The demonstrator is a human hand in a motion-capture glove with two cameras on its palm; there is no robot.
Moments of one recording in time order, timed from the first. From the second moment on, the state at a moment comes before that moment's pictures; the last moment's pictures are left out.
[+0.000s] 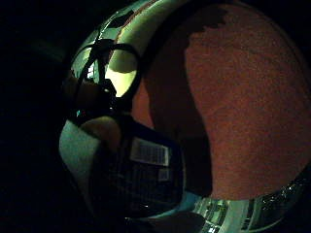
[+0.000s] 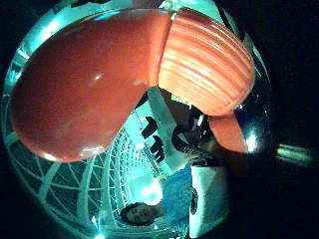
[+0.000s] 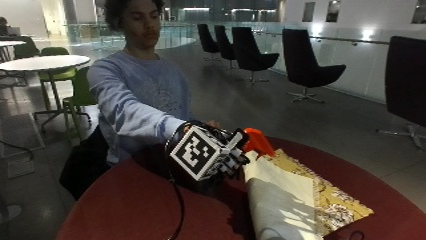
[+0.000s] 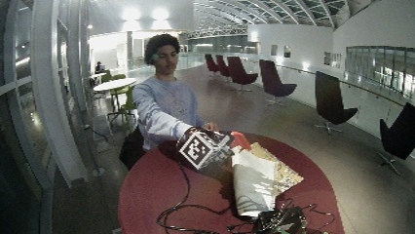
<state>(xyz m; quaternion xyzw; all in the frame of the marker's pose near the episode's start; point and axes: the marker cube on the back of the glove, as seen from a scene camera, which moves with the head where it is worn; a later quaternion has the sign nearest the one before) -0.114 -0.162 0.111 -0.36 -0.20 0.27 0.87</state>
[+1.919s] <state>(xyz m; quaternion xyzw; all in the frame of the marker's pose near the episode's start) -0.350 -0.048 0.208 -0.29 -0.40 -0.11 0.86</state>
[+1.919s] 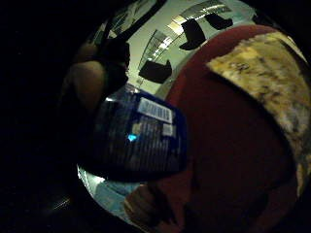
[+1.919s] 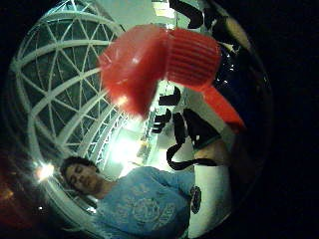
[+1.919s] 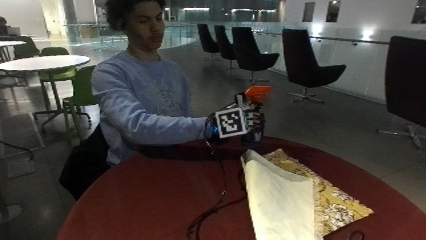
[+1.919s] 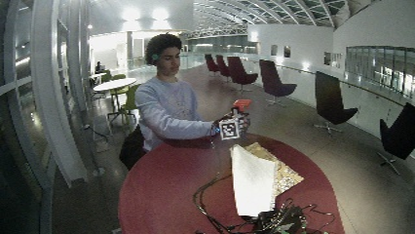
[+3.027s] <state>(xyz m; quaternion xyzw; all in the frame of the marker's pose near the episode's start) -0.035 0.016 0.018 -0.15 0.14 -0.08 0.97</state>
